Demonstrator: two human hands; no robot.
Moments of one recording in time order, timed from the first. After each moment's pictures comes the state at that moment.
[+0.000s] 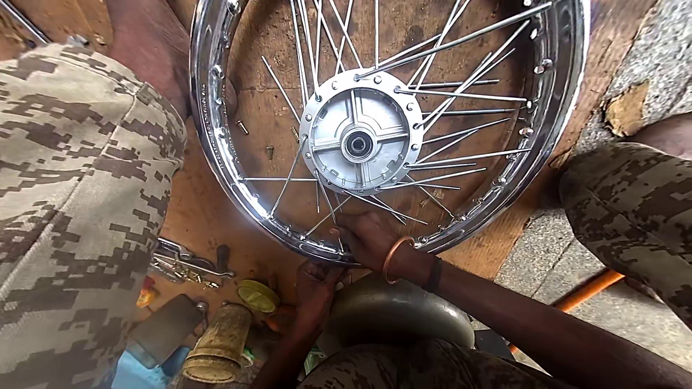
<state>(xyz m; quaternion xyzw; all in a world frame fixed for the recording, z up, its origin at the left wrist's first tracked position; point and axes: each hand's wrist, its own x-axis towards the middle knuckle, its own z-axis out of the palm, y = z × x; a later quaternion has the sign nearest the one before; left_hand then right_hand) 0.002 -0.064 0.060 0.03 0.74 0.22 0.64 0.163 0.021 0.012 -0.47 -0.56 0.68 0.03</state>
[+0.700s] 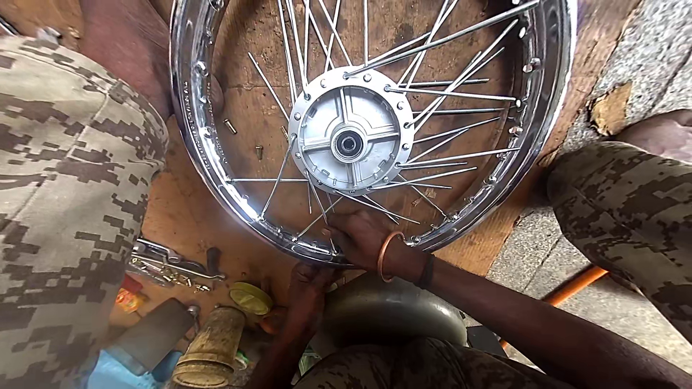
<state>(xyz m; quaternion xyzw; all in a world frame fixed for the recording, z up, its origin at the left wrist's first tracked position) -0.004 -0.072 0.057 -0.01 0.71 0.25 0.66 0.165 0.024 0.011 -0.45 -0.55 0.70 0.03</state>
